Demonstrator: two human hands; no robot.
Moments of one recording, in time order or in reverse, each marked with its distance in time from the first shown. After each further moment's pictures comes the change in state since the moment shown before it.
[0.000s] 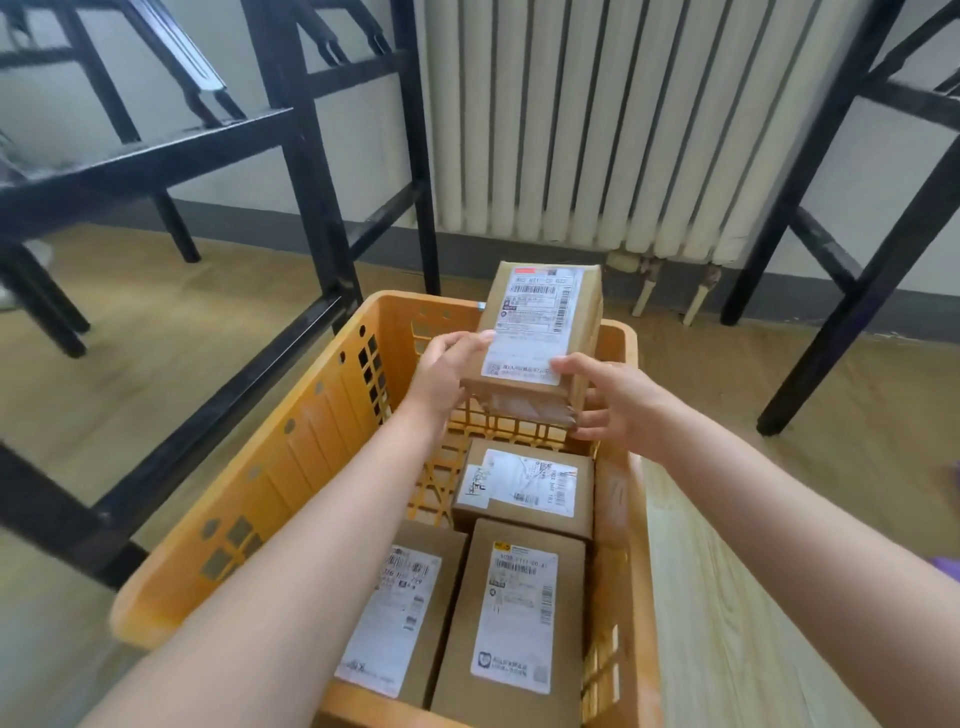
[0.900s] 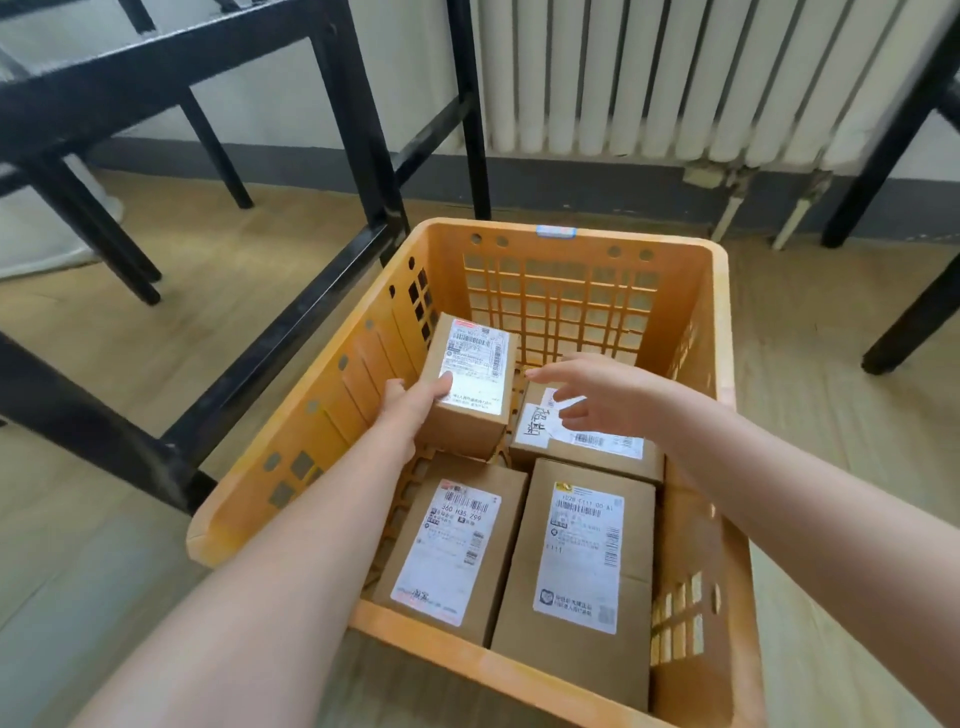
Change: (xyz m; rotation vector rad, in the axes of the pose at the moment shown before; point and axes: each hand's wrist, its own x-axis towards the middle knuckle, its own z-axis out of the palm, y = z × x) left_hand 0.014 -0.110 -0.110 0.158 0.405 -0.409; right_hand 0.032 0.051 0.073 -0.311 -0.215 0.179
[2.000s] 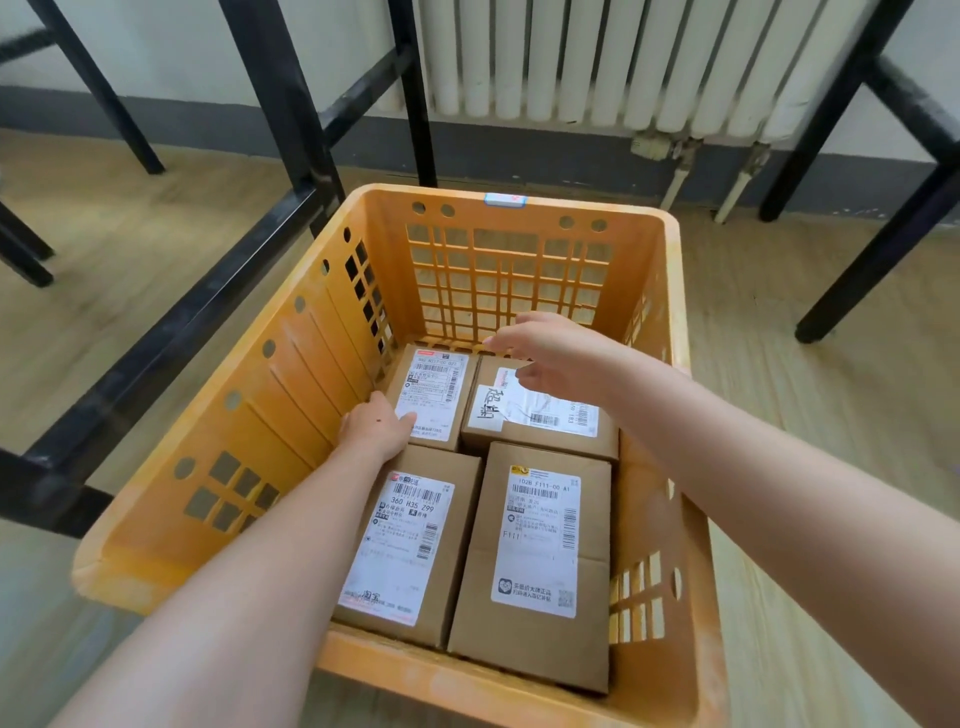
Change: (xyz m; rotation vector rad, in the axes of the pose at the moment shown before) left_hand 0.027 -0.040 0.026 1.070 0.052 0.198; right_hand 0.002 -0.009 0.000 0.018 0.113 -0.062
